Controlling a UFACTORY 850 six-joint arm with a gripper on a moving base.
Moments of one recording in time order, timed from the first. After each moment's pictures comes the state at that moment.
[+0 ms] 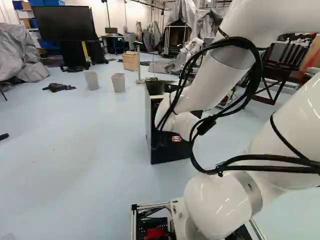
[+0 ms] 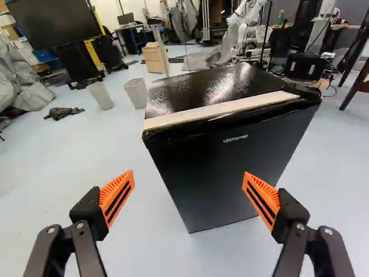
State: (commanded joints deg) arm 15.9 10.6 -9.7 24.2 50.0 0.0
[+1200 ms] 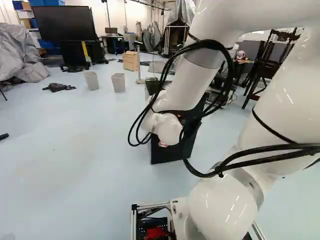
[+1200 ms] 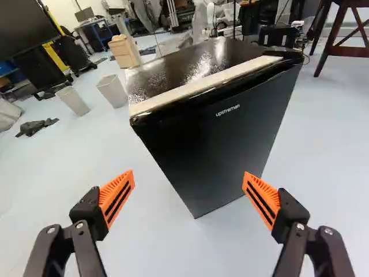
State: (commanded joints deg) arm 30.0 1.9 -12.9 49.0 53.7 0.0
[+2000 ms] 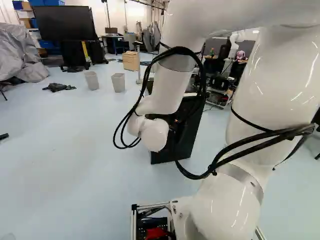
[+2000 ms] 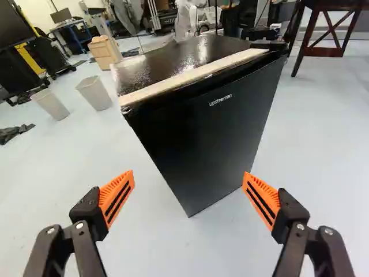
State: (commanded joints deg) arm 39.3 -5.3 -16.0 63.0 59.6 0.0
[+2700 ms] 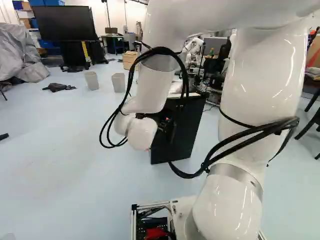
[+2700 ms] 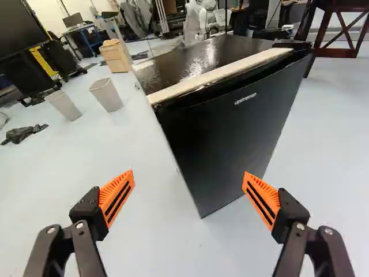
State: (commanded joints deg) arm 44.4 -10.8 -22.5 65.2 60.3 0.0
